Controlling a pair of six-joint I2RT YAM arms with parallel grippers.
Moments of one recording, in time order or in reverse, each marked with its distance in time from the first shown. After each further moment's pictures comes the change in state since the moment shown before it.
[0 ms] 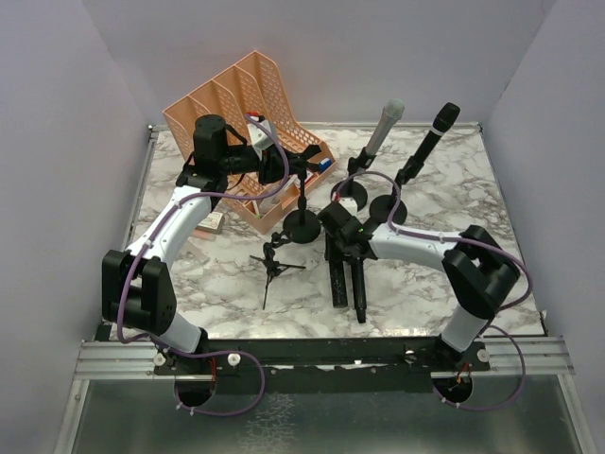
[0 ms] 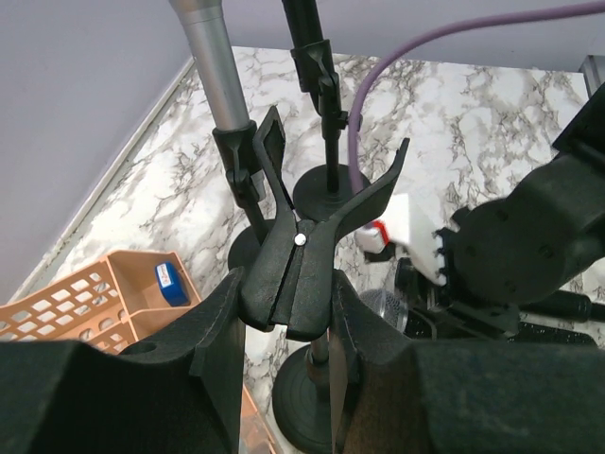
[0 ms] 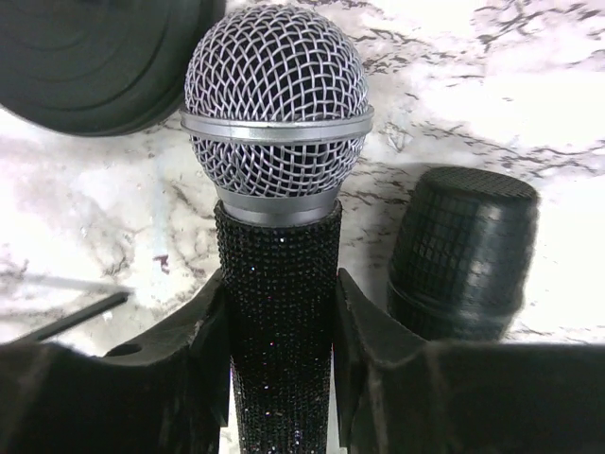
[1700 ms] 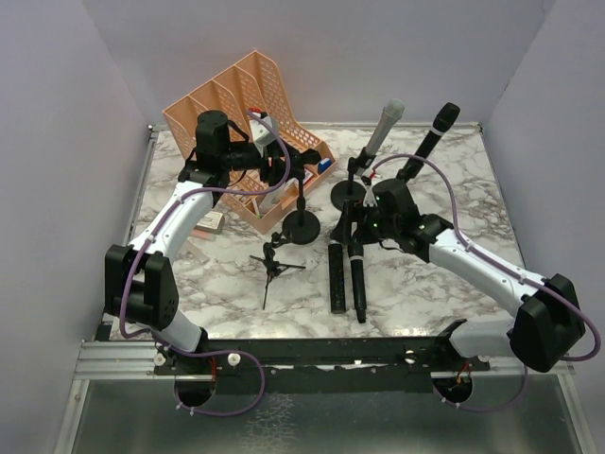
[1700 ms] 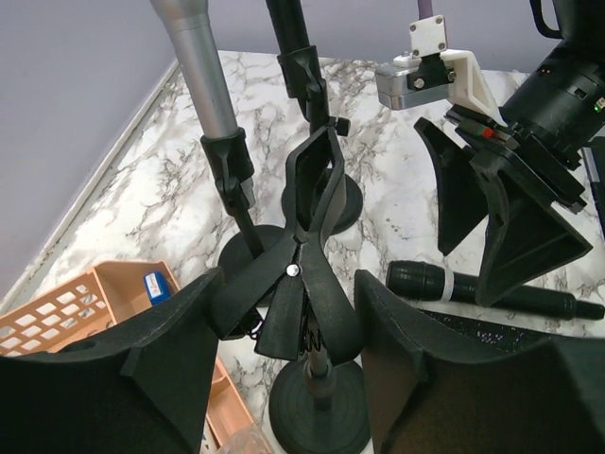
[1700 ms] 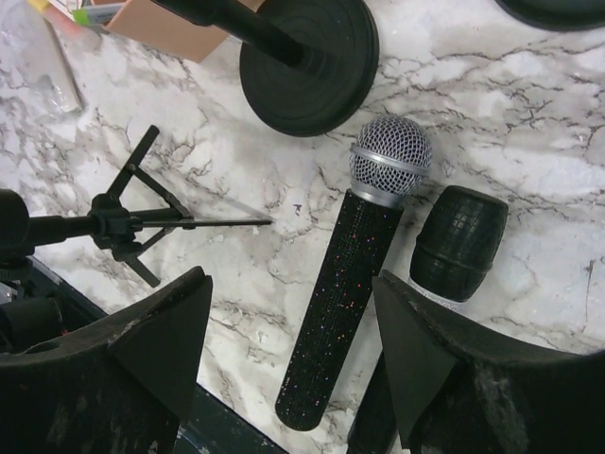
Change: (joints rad) left arm 0.000 0.034 0.045 -0.013 0.039 -0.018; right arm -0.211 -0.461 -0.148 0.112 -0.431 -0.190
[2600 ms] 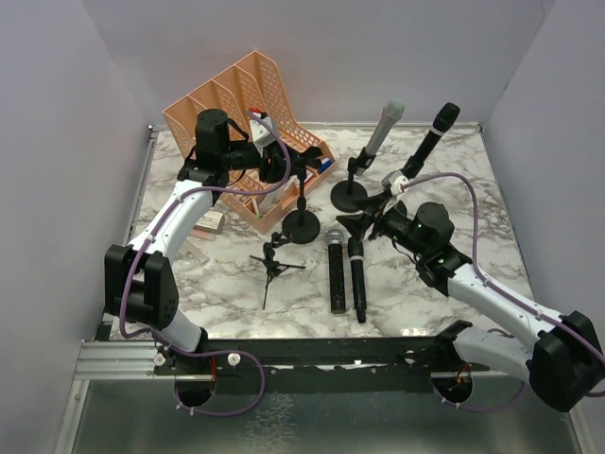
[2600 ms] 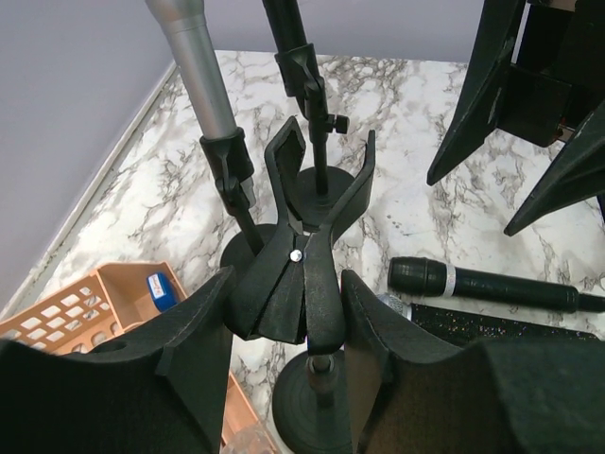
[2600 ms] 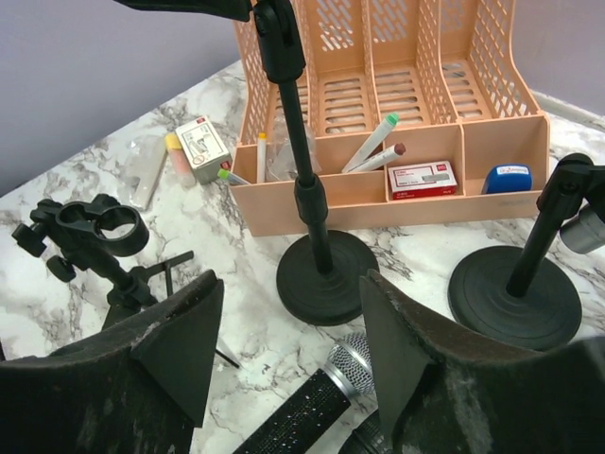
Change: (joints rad) left arm 0.000 0.003 0.017 -0.036 0.011 0.044; right arm -0.060 -0.239 -0.349 0.772 -0.161 -0.381
